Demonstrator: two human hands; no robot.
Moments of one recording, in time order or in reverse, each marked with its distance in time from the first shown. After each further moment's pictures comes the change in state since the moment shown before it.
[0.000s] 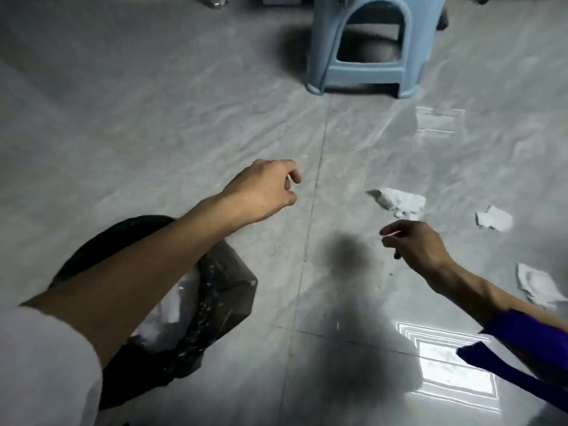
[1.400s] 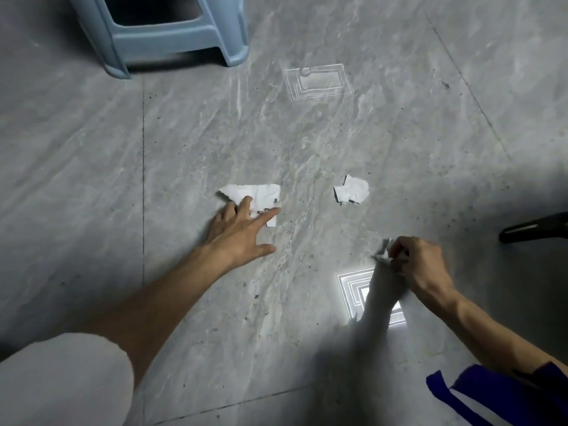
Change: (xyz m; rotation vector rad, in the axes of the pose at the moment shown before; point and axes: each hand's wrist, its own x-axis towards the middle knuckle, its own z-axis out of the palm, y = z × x) left_hand 0.155 0.124 0.265 0.445 -0.311 0.303; right_hand 0.033 0.245 -0.151 -0.232 0.354 0.166
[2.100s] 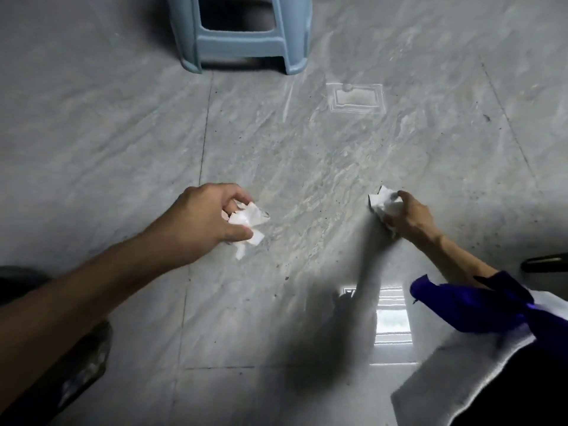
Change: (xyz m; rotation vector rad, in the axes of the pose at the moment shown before) left_hand -0.152 -0.038 -0.108 -0.674 0.212 -0.159; right_hand 0.065 -0.084 -0.001 -0.018 -0.072 -0.012
